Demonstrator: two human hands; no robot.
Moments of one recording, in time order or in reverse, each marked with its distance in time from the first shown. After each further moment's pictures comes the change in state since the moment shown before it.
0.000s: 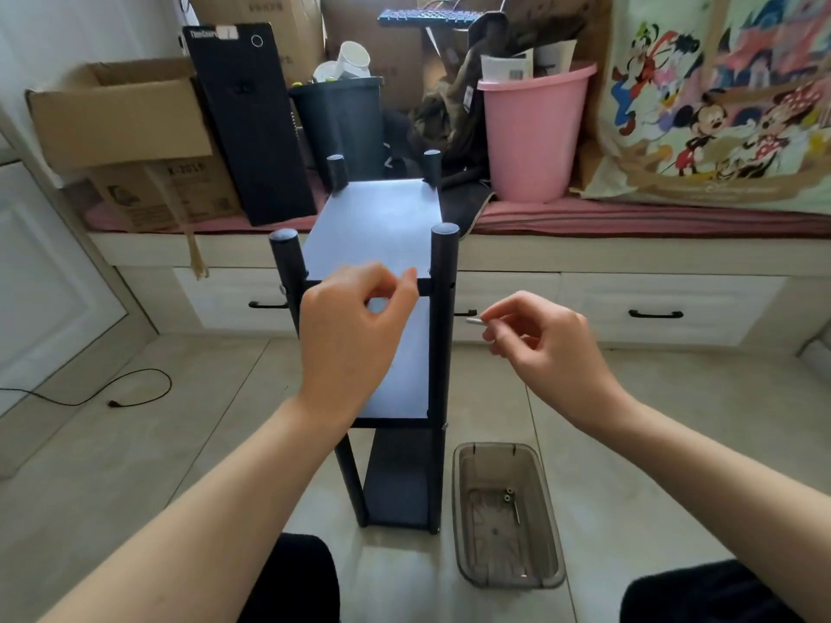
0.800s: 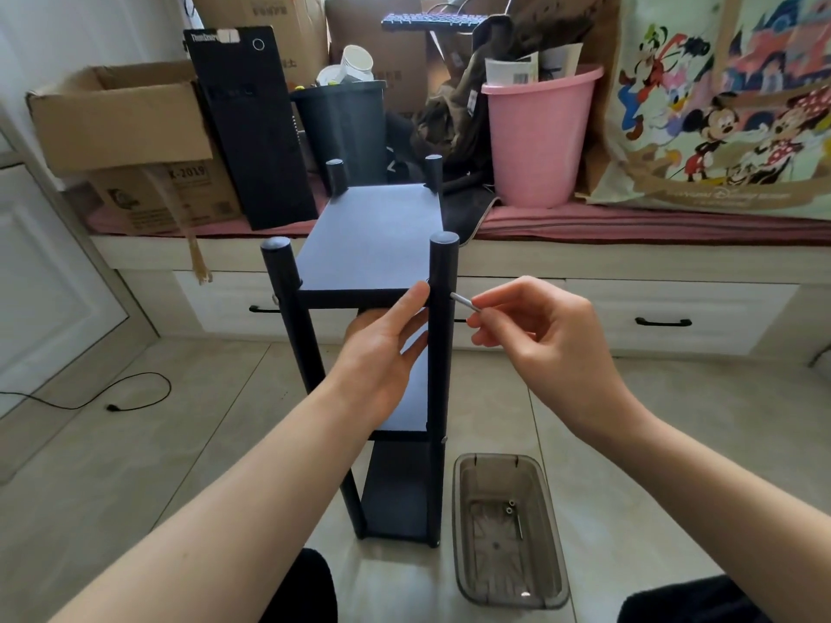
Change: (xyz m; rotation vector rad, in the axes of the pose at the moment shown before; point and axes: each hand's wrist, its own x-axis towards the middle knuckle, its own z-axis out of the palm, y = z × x) left_hand 0.001 -0.012 0.039 -1.024 -0.289 -0.962; right_hand 0.010 -0.021 0.002 0.270 0.075 -0.011
